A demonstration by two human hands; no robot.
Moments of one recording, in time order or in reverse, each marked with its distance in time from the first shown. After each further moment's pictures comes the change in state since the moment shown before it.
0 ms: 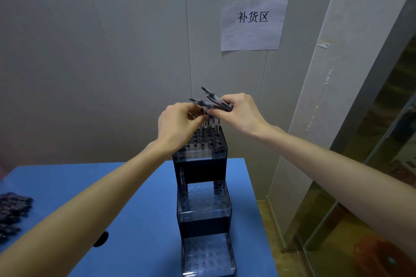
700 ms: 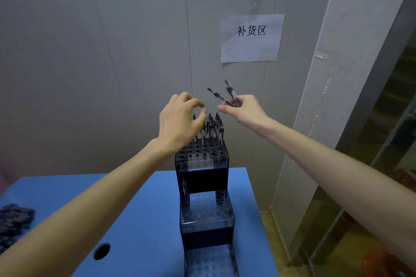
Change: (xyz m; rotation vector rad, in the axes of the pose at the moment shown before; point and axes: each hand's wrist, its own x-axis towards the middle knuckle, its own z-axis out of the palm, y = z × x) left_hand 0.022 0.009 -0.014 0.237 0.107 0.169; right_hand 0.026 0.007 -0.016 0.306 -0.018 0.312
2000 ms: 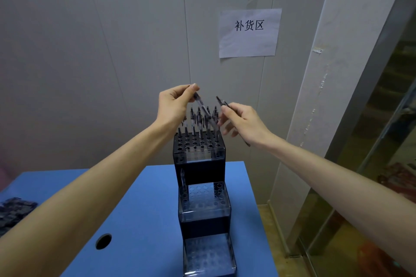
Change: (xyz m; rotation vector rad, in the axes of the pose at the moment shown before) left_hand 0.010 0.011 -0.016 -0.955 -0.026 -0.467; right_hand -0.060 0.005 0.003 0.151 -0.120 -0.113
